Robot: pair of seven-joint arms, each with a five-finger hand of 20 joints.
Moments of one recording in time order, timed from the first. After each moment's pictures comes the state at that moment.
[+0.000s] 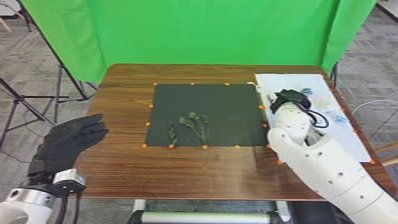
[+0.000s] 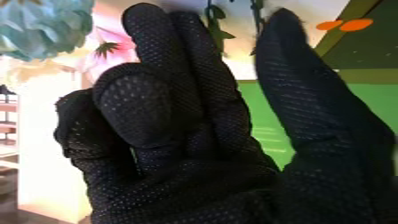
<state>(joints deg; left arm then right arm) 144.4 -42.3 -106.9 -127.0 31.9 11.8 19.9 -65.6 -57.7 52.0 -89.8 -129.3 -17.6 57.8</state>
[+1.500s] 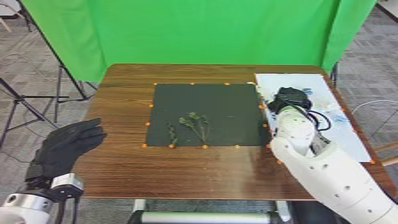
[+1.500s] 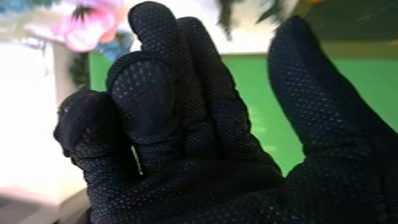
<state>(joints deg) 147.0 -42.6 -108.0 -127.1 31.7 11.8 20.5 -70.1 -55.1 53.2 -96.5 -134.1 -16.2 53.5</state>
